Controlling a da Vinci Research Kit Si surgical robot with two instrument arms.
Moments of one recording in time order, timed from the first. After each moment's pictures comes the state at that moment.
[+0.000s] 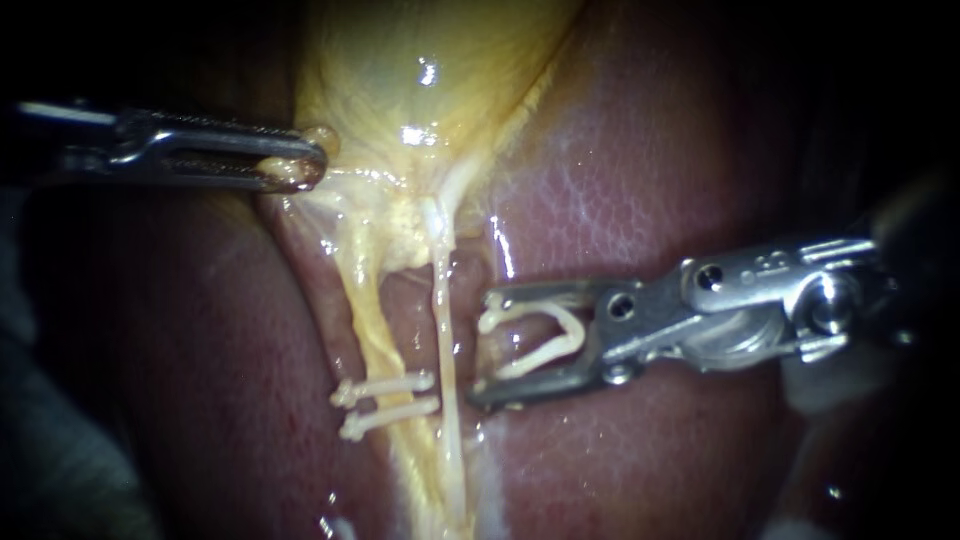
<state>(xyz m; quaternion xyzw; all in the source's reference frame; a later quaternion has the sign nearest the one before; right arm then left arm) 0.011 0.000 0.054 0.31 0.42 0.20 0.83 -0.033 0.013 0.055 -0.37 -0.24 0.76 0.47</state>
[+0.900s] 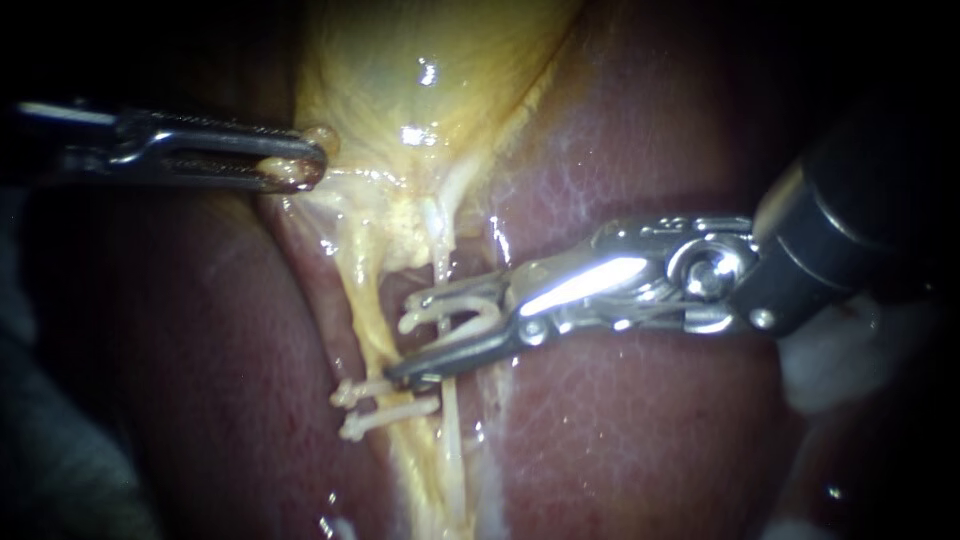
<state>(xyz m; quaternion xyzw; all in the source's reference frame) 0.014 0.001 0.060 0.41 0.45 0.29 0.74 -0.033 0.013 0.055 -0.37 -0.24 0.76 0.47</state>
